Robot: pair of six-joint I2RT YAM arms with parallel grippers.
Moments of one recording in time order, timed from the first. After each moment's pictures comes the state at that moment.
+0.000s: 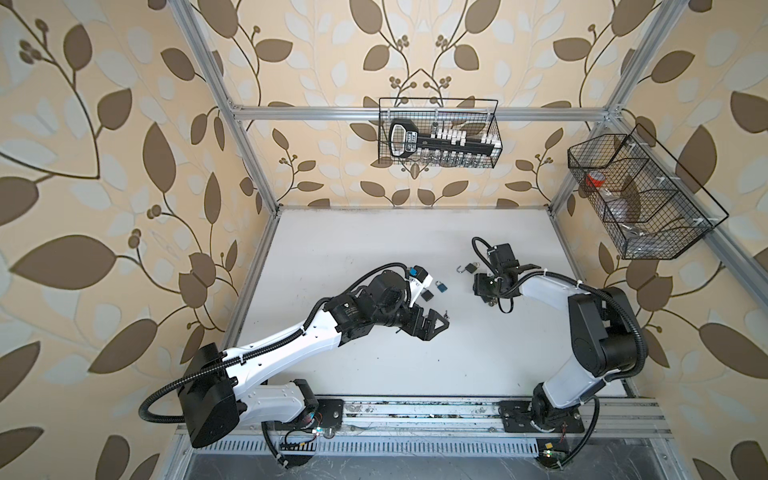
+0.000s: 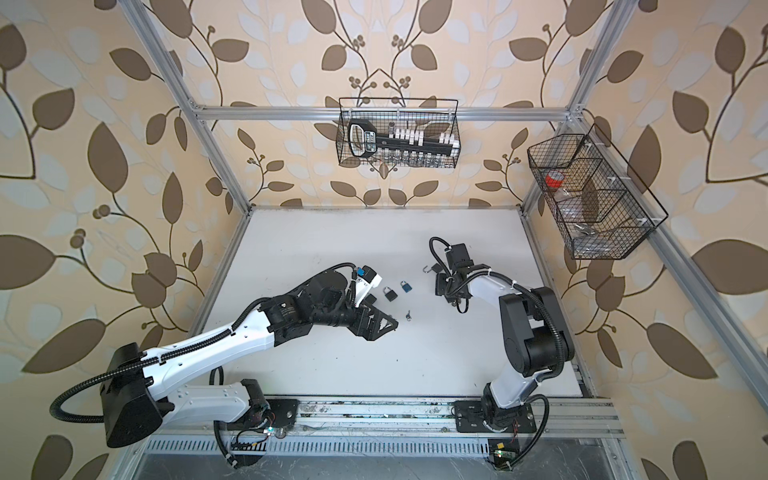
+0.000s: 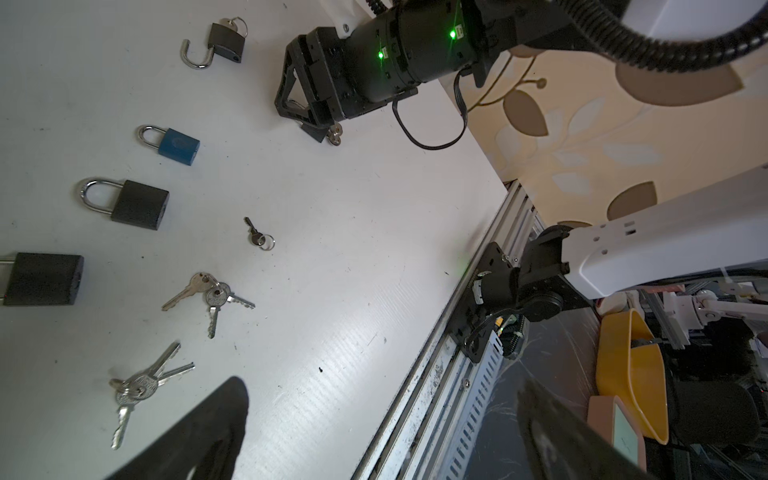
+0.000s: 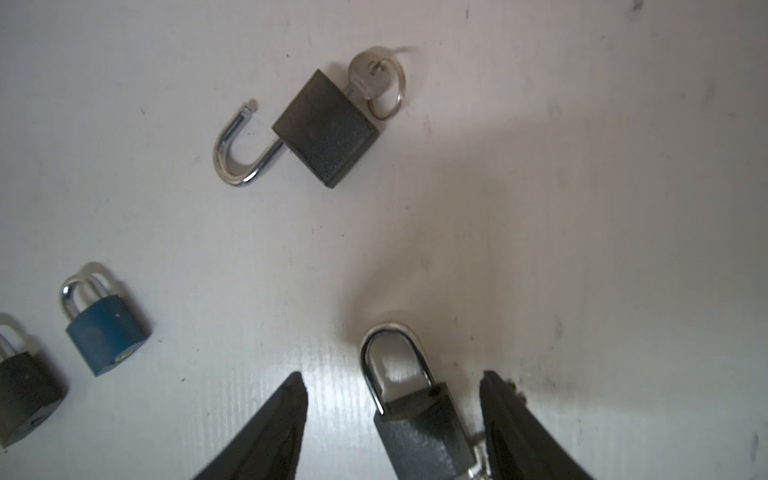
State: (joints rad) left arm -0.88 1.22 0.91 -0.31 0.36 -0.50; right arm 0.20 1.70 0.96 -0.40 0.04 0.28
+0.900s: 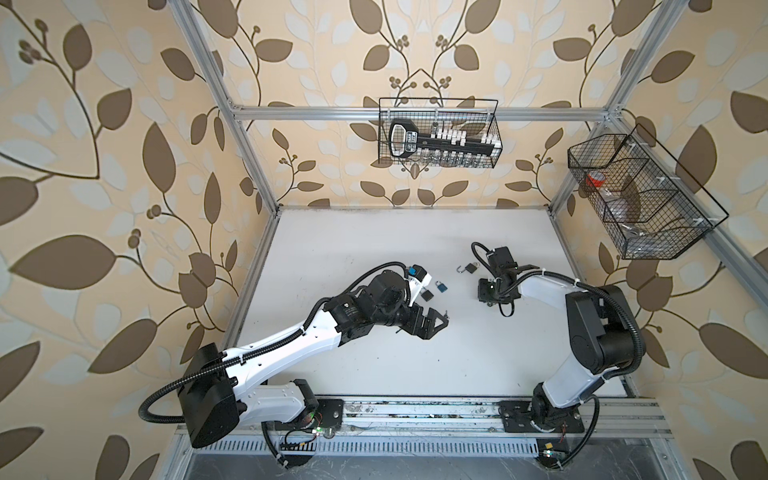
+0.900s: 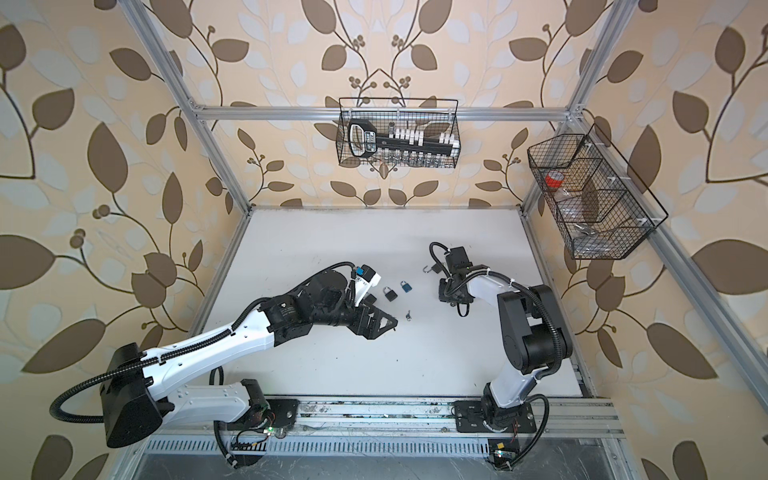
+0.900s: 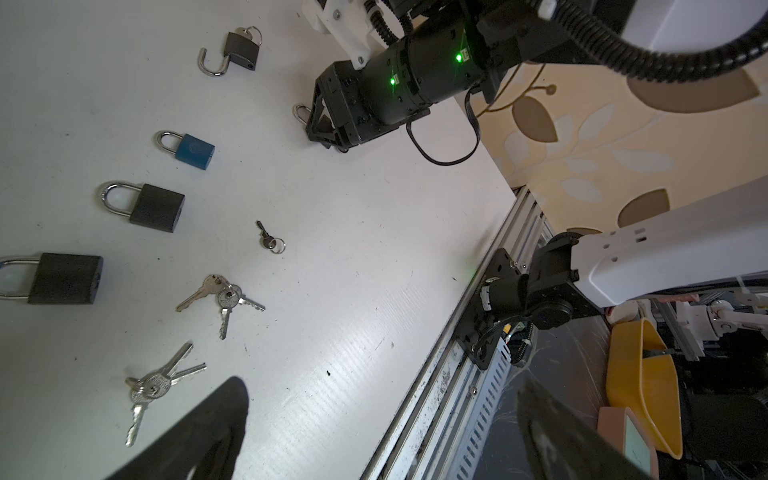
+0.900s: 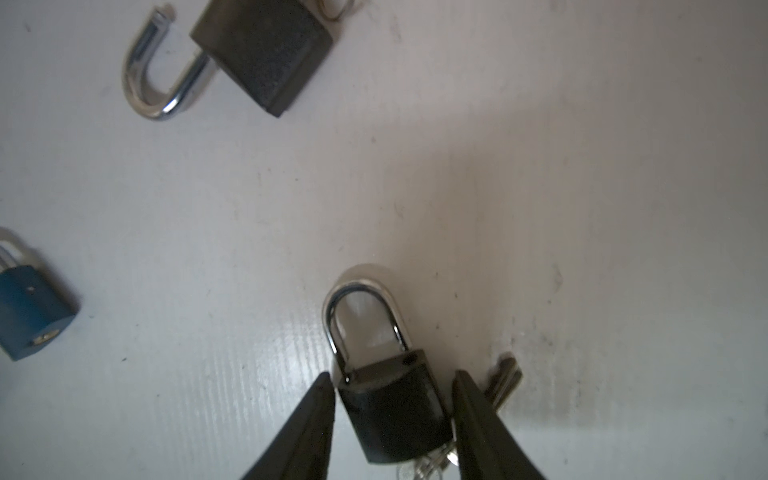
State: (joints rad) left arm -0.88 1.22 0.91 -0.31 0.33 -0.50; right arm 0.20 1.69 0.94 -0.47 0.06 0.31
